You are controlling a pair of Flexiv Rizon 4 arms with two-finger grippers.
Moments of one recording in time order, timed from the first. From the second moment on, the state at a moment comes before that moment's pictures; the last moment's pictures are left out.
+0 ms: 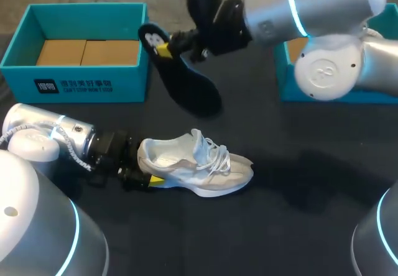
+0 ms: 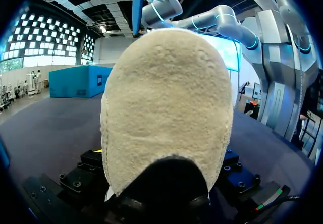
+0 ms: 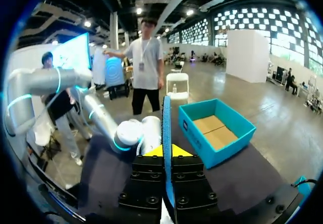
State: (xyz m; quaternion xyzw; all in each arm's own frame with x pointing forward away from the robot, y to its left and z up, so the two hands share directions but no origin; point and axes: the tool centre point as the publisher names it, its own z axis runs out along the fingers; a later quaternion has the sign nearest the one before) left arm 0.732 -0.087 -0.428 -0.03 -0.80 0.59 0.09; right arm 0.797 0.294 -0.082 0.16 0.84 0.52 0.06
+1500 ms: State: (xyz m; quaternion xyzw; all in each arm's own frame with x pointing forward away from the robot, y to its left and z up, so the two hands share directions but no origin) left arm 0.732 -0.087 -0.428 -0.03 -0.80 0.59 0.09; right arm 0.760 0.204 0.044 0.31 0.72 0.62 -0.06
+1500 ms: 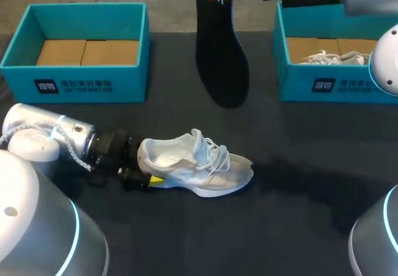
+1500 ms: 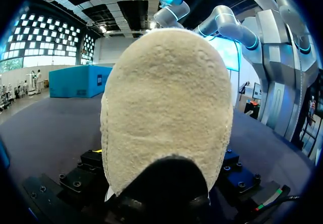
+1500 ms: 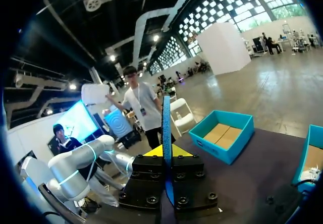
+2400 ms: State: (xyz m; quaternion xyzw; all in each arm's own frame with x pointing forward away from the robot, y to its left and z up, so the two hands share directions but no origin) left arm 0.732 -0.087 -0.428 -0.03 -0.80 0.59 0.09; right arm 0.694 0.151 0.144 0.34 0.71 0.61 -0.08
